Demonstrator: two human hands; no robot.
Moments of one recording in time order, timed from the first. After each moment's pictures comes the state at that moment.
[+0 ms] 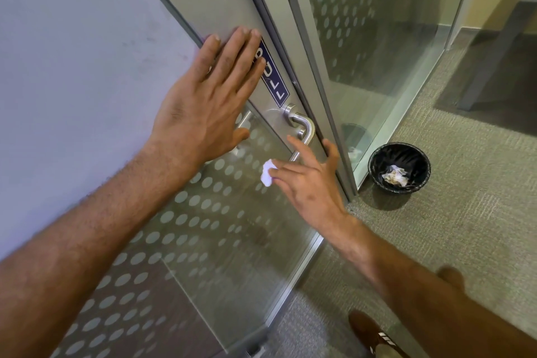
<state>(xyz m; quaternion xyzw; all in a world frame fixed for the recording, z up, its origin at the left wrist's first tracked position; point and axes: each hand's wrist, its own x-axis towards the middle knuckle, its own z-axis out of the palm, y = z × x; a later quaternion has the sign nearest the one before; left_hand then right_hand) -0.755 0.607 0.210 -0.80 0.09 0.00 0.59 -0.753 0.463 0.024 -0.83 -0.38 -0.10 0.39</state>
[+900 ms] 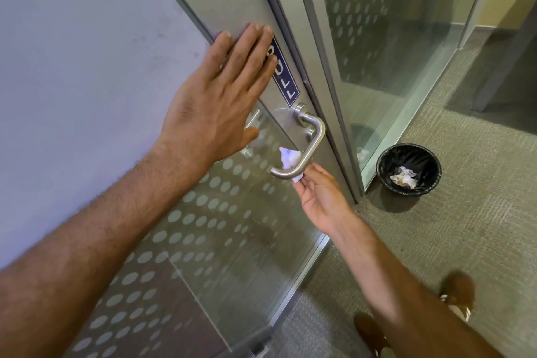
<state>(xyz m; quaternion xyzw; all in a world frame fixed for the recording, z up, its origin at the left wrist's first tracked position) -0.754 0.611 0.208 -0.81 0.09 0.00 0.58 -0.750 0.487 -0.014 -0.19 0.15 0.41 0.88</state>
